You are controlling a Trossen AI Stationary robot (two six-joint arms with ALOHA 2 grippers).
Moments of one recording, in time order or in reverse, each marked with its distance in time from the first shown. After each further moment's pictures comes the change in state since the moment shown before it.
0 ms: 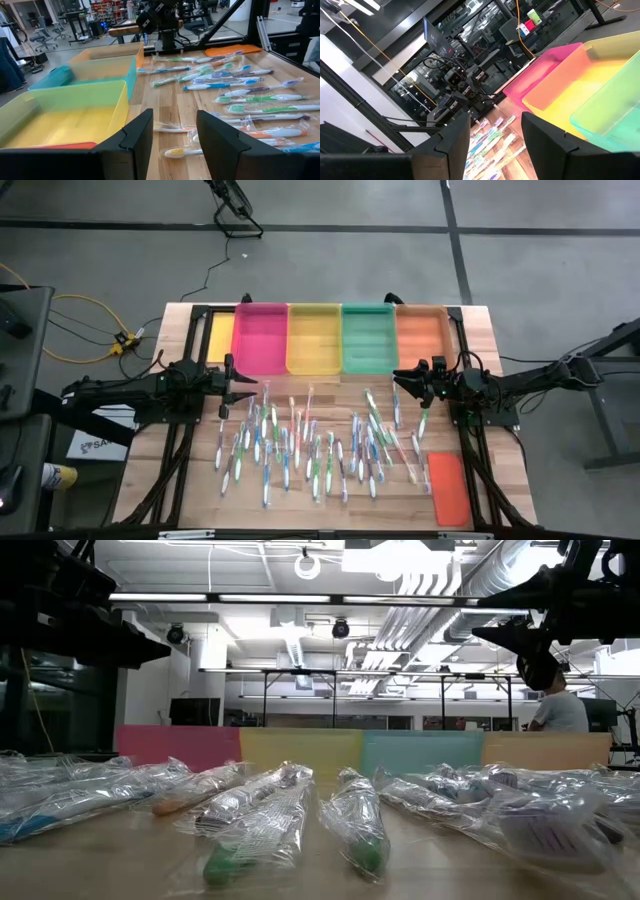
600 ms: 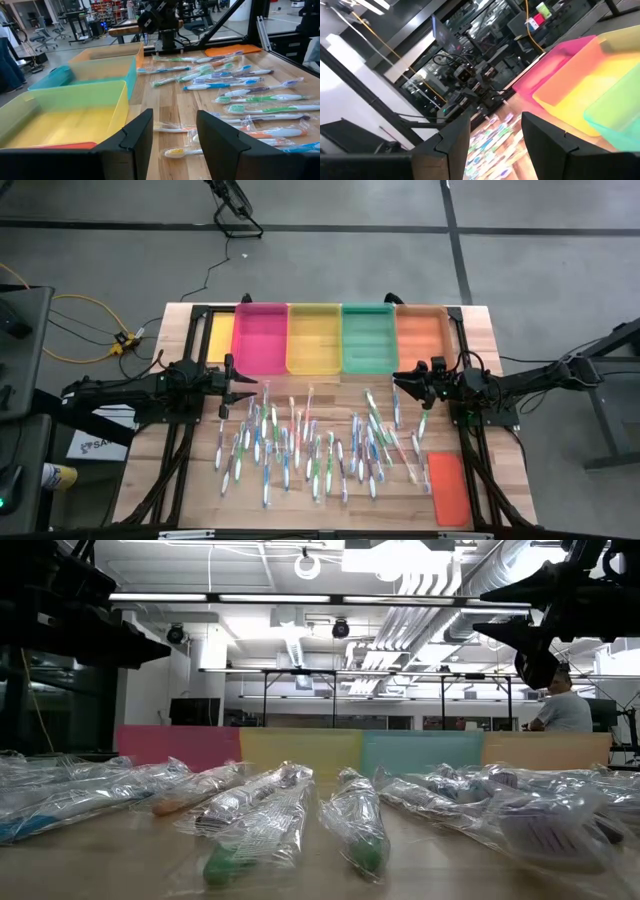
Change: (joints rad) left arm 0.000 0.000 0.000 0.000 0.000 0.000; right arm 0.000 0.000 0.000 0.012 -0.053 0.026
